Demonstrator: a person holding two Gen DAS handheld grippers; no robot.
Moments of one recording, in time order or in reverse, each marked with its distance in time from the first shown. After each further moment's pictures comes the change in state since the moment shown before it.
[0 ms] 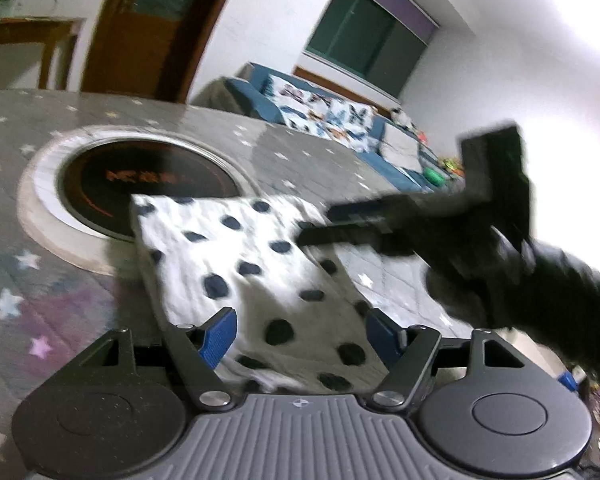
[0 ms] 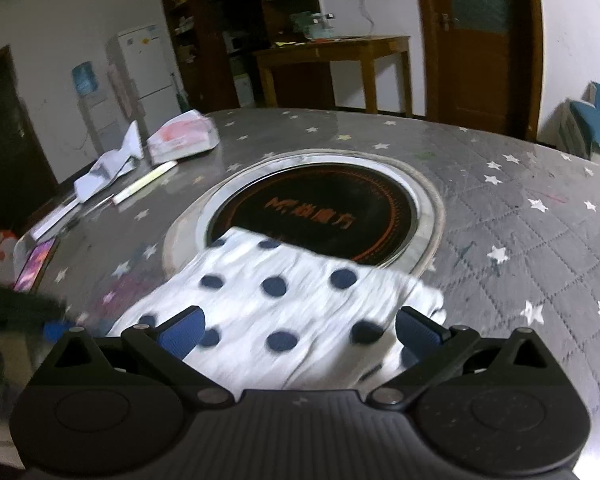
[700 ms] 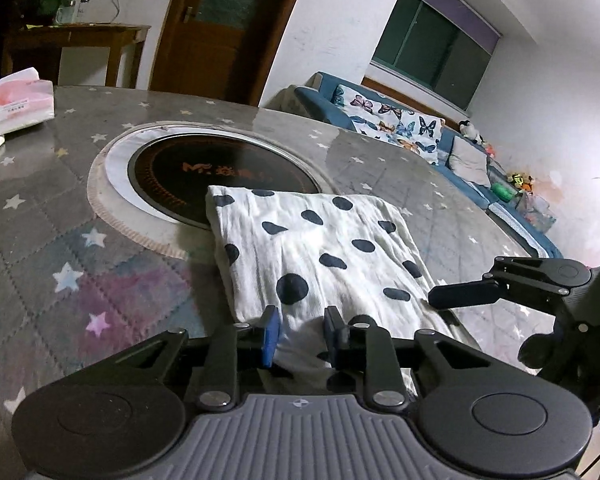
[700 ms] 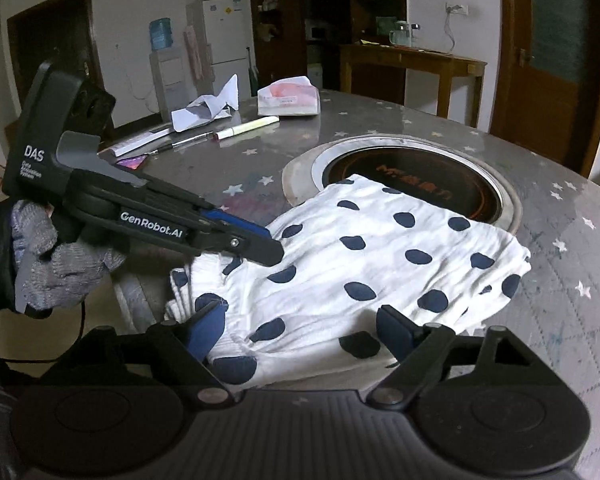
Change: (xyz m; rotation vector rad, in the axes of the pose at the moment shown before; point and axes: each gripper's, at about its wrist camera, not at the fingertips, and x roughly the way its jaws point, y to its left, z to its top) left arm 0.004 0.013 -0.016 -0.042 -0.034 0.210; right arm -0.042 0.078 -0.059 -0.215 0.016 0.080
